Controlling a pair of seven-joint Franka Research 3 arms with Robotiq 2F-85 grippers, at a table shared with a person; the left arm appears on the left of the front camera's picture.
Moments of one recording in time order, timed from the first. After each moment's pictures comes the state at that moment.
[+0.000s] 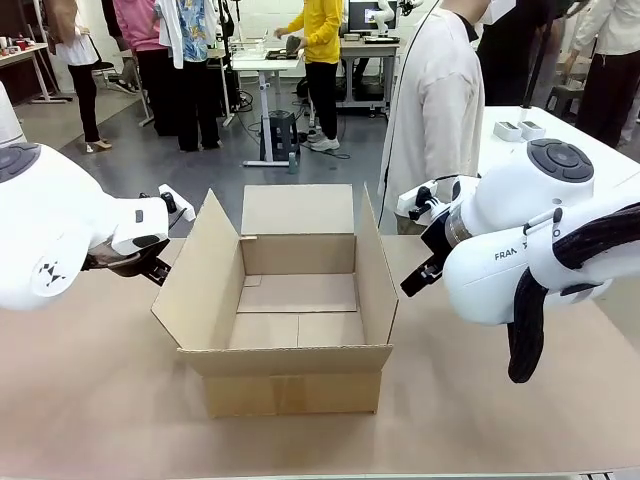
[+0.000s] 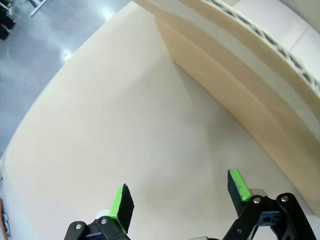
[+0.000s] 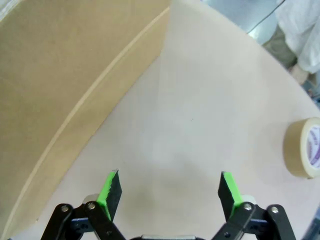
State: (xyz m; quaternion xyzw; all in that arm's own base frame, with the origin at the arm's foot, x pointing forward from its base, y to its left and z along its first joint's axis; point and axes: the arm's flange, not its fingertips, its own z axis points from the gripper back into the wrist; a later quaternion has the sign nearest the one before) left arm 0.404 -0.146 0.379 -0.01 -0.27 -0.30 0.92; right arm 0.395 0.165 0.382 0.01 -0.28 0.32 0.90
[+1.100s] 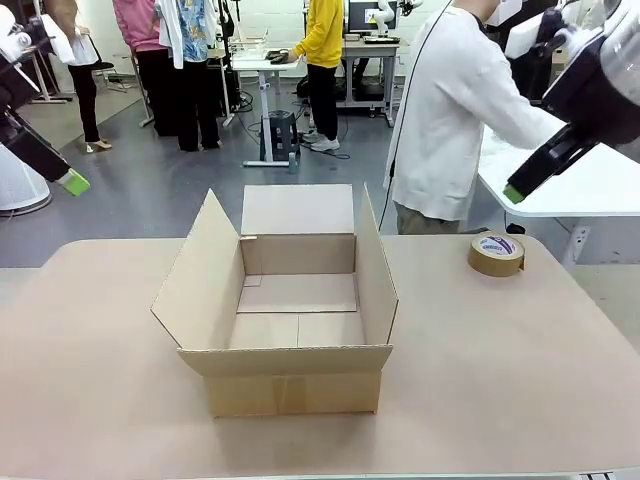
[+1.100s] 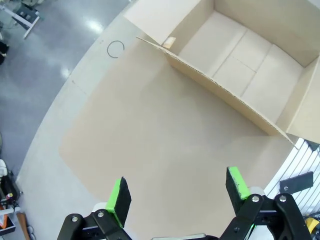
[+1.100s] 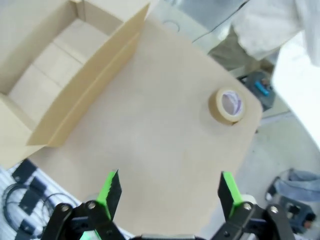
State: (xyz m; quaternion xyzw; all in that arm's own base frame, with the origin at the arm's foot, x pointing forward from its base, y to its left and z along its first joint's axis) left arm 0.334 -0.078 0.607 -0.02 -0.25 -0.39 0.88; right arm 0.280 0.104 0.599 -0.06 -0.29 0.32 0.90
